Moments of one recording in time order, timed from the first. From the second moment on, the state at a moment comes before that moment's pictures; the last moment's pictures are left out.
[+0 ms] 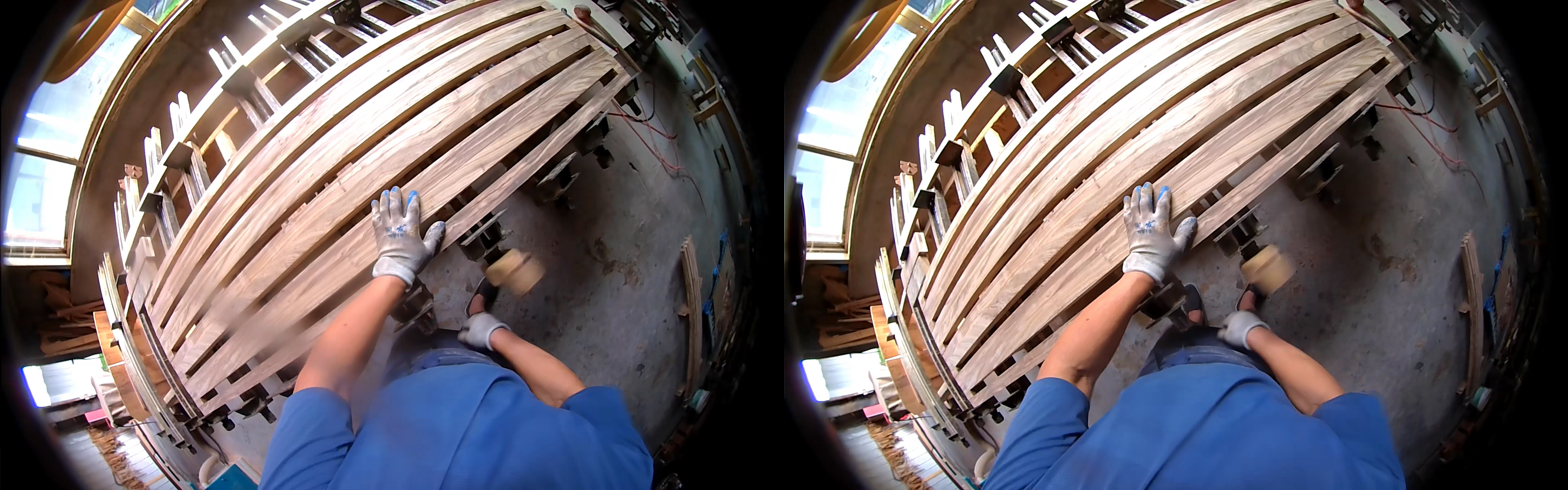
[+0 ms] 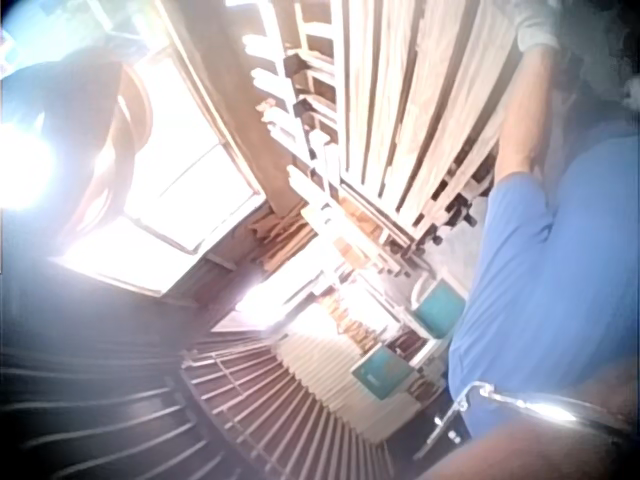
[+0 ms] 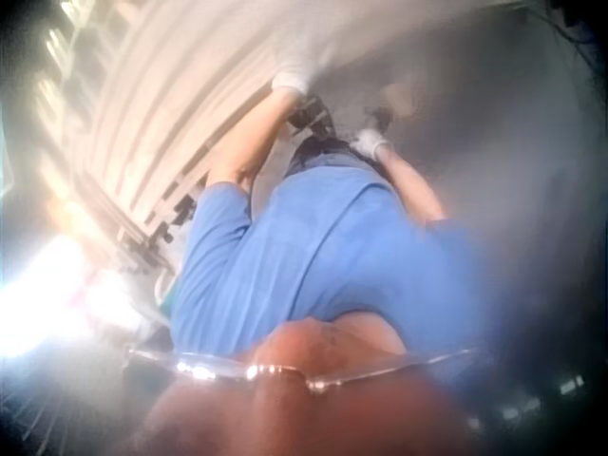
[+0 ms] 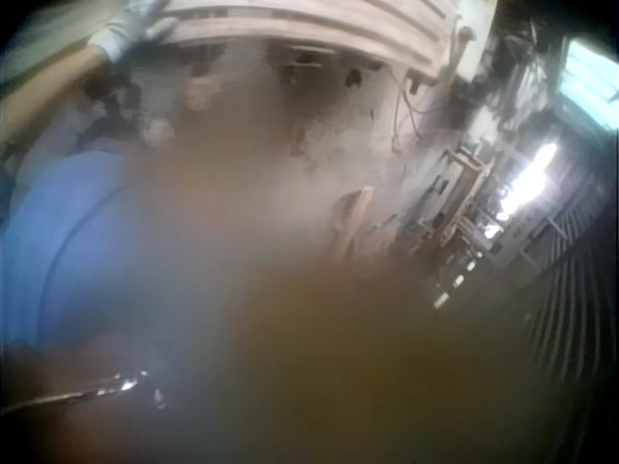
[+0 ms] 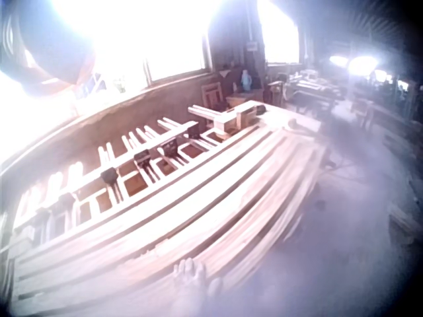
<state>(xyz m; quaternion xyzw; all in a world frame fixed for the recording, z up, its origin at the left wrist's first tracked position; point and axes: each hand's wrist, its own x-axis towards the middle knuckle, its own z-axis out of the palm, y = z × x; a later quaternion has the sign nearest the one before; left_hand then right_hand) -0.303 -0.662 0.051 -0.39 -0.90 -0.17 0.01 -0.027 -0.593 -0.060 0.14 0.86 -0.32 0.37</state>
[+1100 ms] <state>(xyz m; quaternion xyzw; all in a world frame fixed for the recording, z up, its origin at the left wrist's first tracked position) -0.303 -0.660 0.054 -0.39 -0.91 -0.17 0.01 0.027 -0.464 -0.166 0.33 0.89 -0.24 0.19</state>
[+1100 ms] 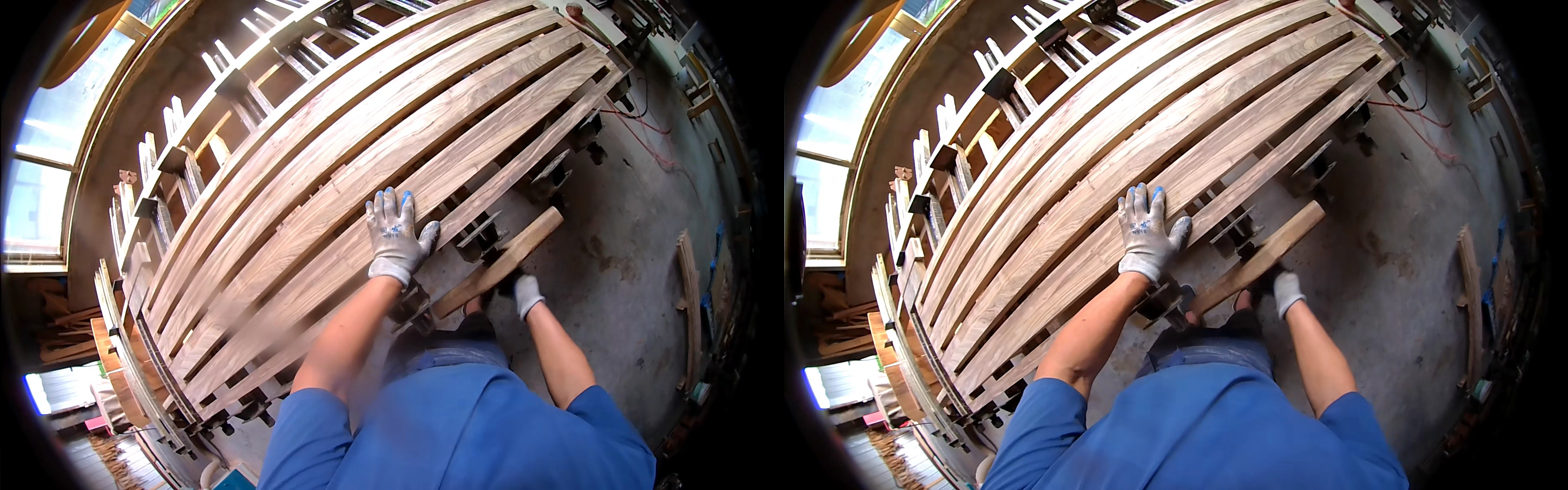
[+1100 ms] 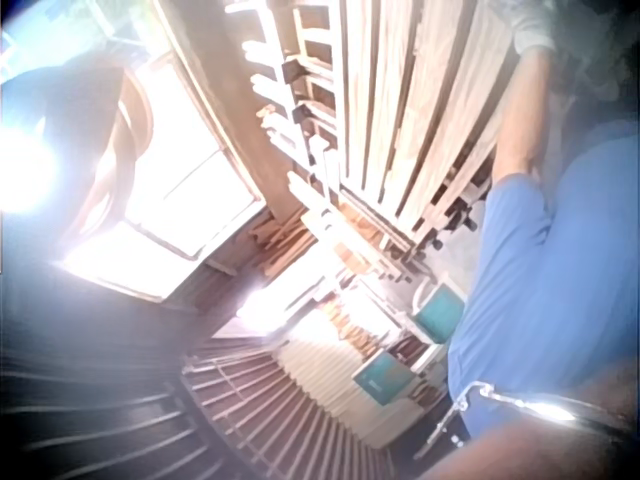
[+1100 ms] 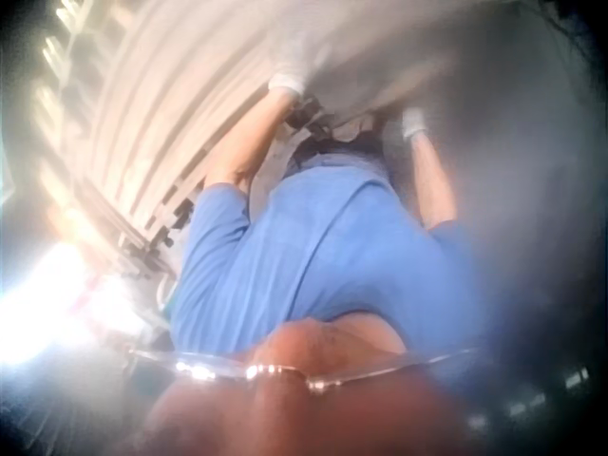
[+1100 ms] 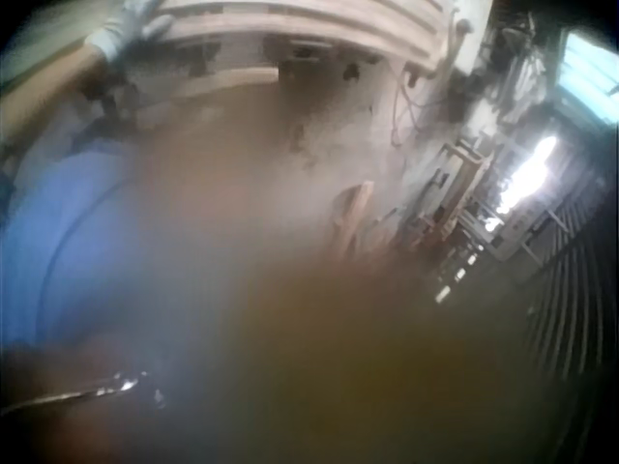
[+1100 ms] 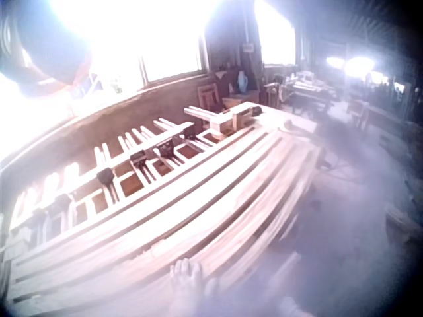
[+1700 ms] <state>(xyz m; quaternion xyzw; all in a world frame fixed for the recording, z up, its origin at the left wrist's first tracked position) -0.303 -0.660 0.048 -0.40 -0.90 -0.18 0.03 -0.037 -0.597 -0.002 0.07 0.90 -0.40 0.15</state>
